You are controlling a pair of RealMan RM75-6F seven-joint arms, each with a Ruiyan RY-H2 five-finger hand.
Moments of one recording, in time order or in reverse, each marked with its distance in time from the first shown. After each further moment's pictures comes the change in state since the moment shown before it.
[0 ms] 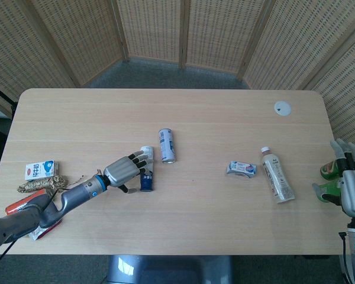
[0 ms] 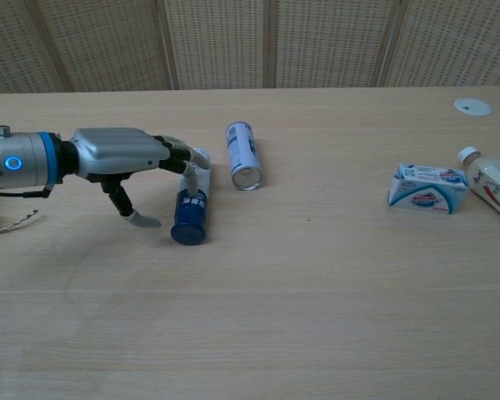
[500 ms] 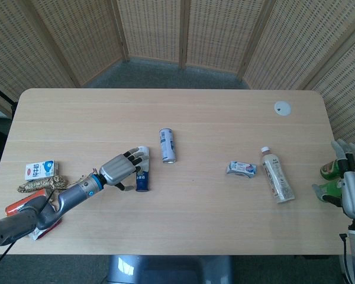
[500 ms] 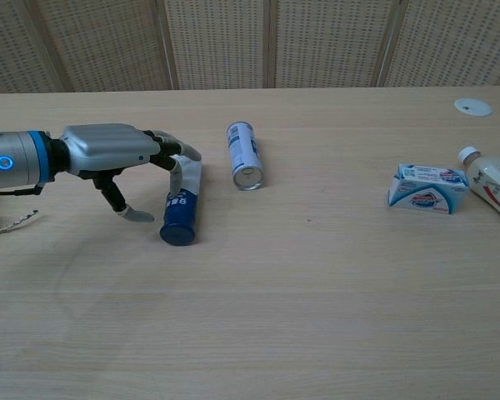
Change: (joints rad) left arm 0.019 -0.018 -0.020 0.034 -0.015 0.016 0.014; right arm -0.012 0.013 0.001 -0.023 -0.007 0.013 -0.004
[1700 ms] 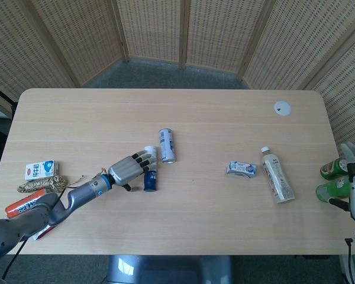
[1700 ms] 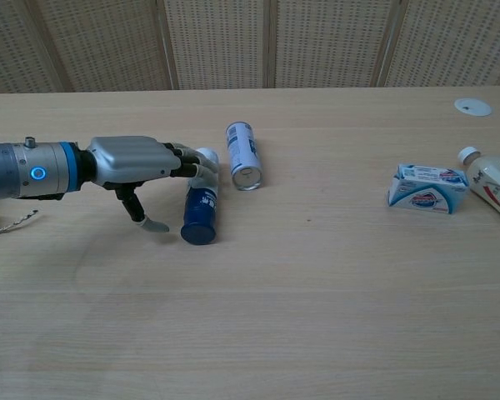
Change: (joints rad) left arm -0.036 -0.091 0.013 0.117 0.028 -0.049 -0.017; right arm -0.038 0.016 -0.004 0.001 -0.015 0.030 0.053
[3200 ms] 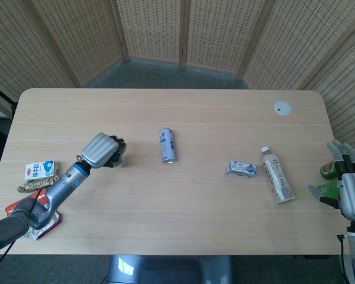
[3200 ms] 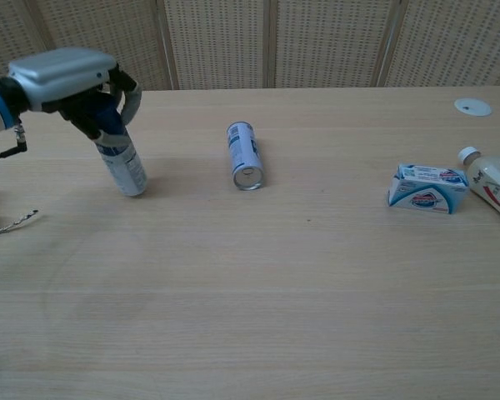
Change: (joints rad) left arm 0.143 0.135 -0.162 -0.103 -0.138 0.279 0.067; right arm 0.027 -0.032 0.001 0.032 -0.055 -0.028 0.045
